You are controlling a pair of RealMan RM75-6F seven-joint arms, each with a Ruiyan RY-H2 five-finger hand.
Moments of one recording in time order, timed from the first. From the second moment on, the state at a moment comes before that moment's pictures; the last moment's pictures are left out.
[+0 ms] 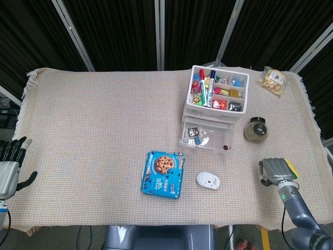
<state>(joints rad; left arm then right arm) -0.12 -1.13 -0.06 -1.63 1.45 1.45 0.13 0.53 -1.19 -0.04 -1.56 -0.90 0.90 -0.41</state>
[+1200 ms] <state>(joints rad) -0.12 -1.13 -0.06 -1.63 1.44 1.45 0.13 0.41 -1.02 0.10 -1.78 -1.19 1.30 -0.31</state>
